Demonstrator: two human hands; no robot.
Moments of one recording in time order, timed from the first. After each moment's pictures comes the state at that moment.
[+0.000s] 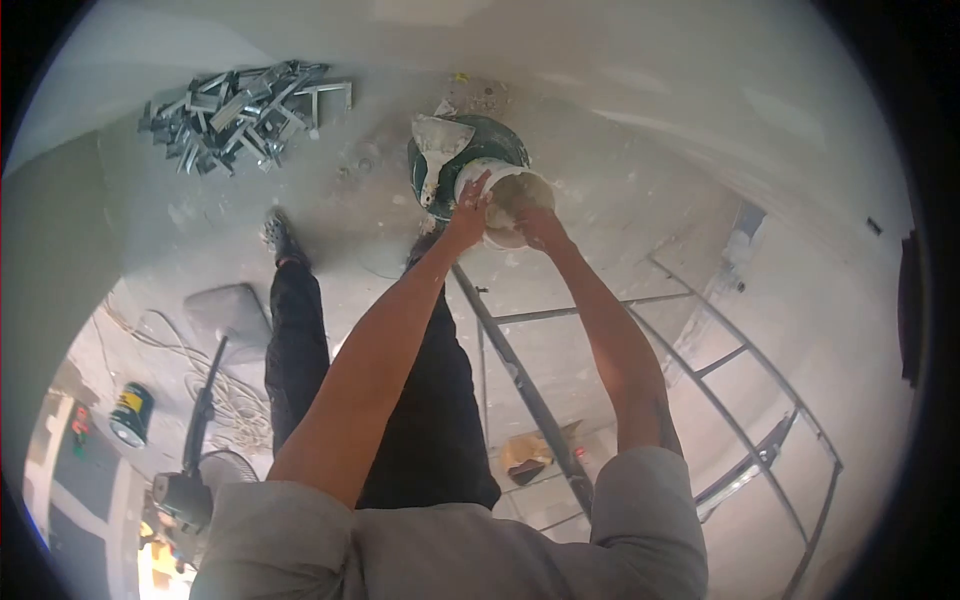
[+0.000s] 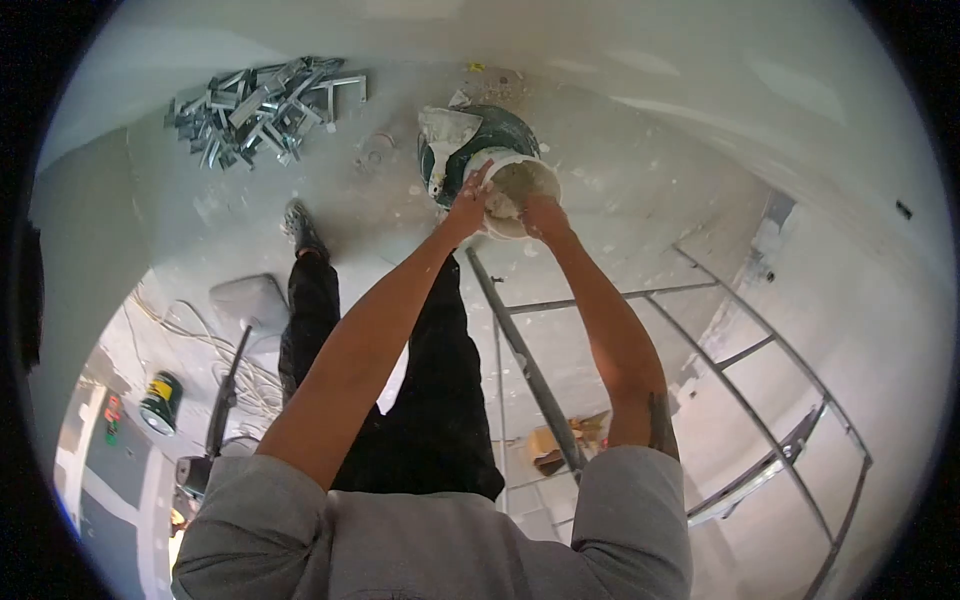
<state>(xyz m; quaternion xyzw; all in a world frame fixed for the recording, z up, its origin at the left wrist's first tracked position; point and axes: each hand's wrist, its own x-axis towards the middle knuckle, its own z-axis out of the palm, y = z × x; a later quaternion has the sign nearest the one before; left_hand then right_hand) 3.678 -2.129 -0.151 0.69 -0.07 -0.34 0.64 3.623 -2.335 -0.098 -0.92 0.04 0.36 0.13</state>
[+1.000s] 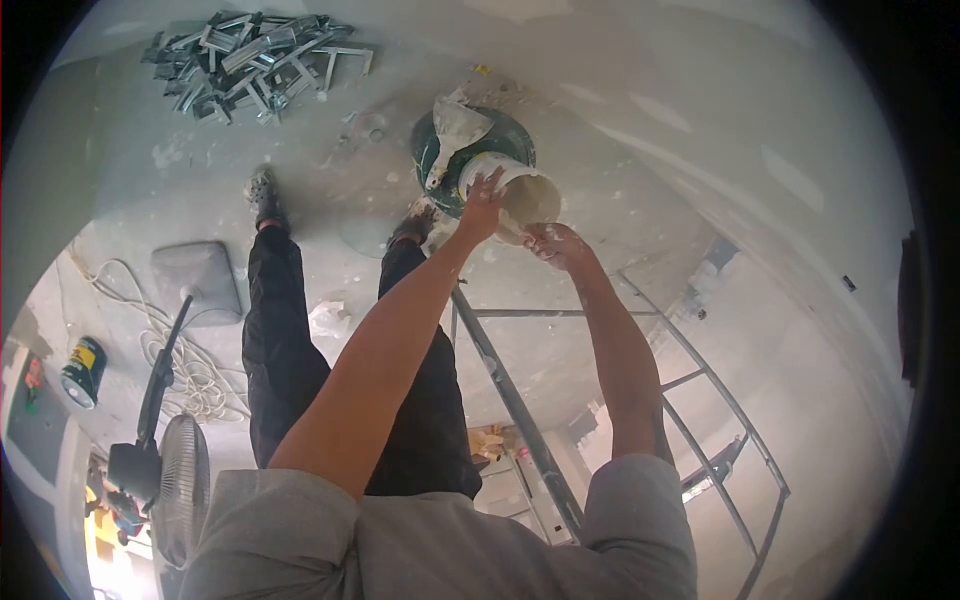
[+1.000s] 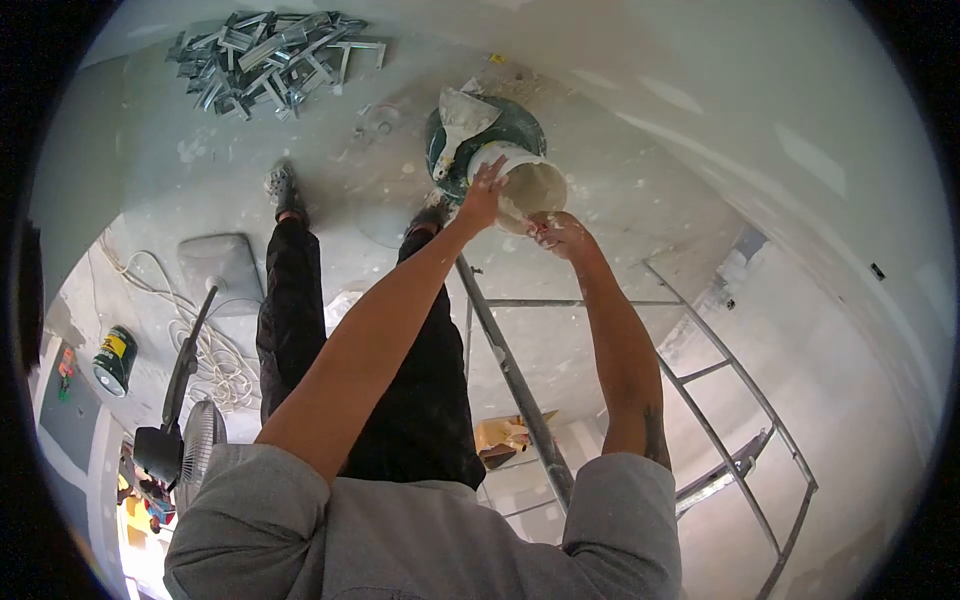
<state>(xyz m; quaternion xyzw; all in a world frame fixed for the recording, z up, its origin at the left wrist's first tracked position) 3.651 -2.147 -0.178 0.83 -0.23 -0.10 0.50 3.643 -2.336 -0.016 -0.45 0.43 0.45 0.64</state>
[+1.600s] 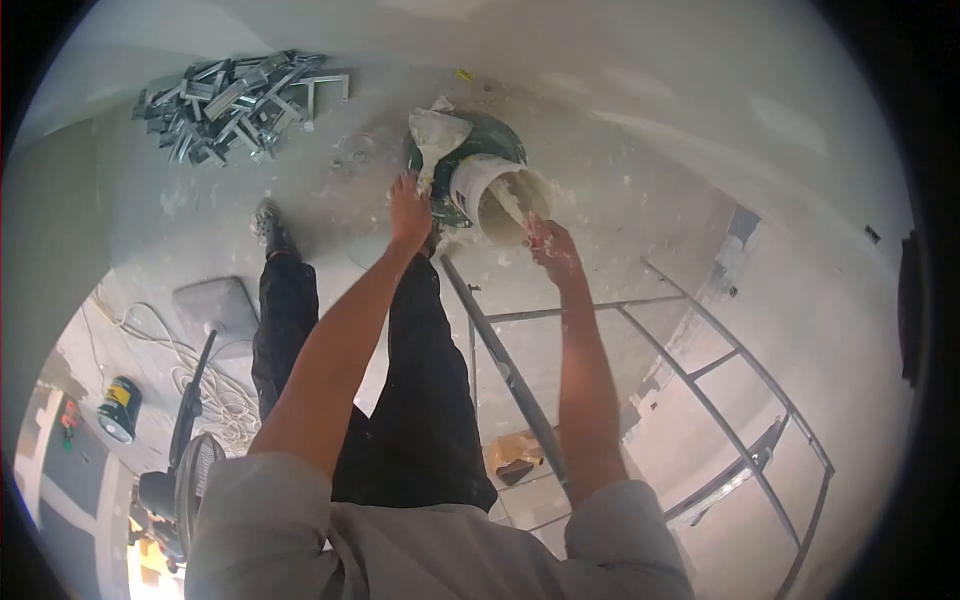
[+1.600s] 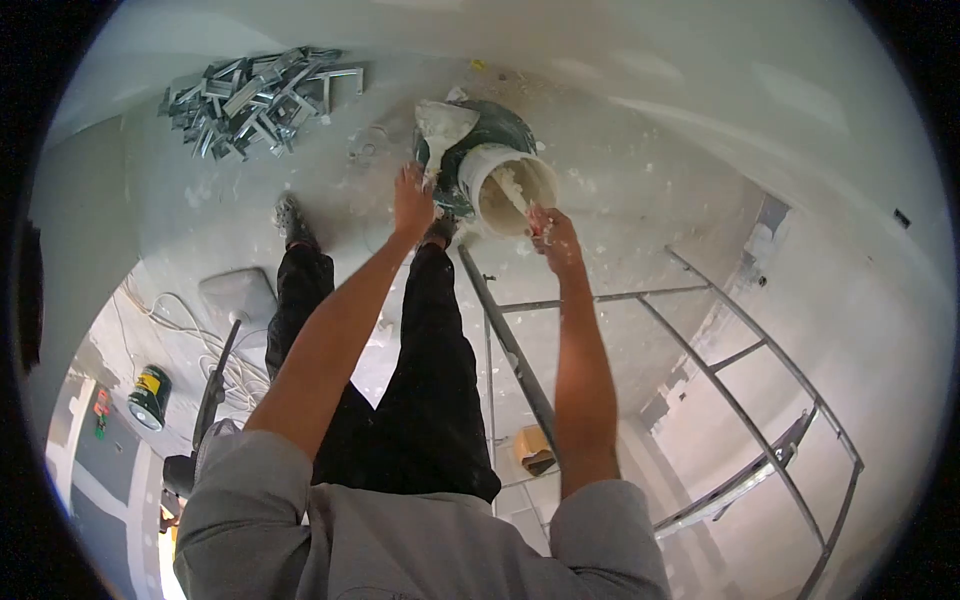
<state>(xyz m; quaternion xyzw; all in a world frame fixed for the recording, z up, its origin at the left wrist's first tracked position) 3.684 -2.053 -0.167 0.91 -0.06 -0.16 0.37 3.608 -2.299 0.000 -0.60 0.48 0.23 0.60</state>
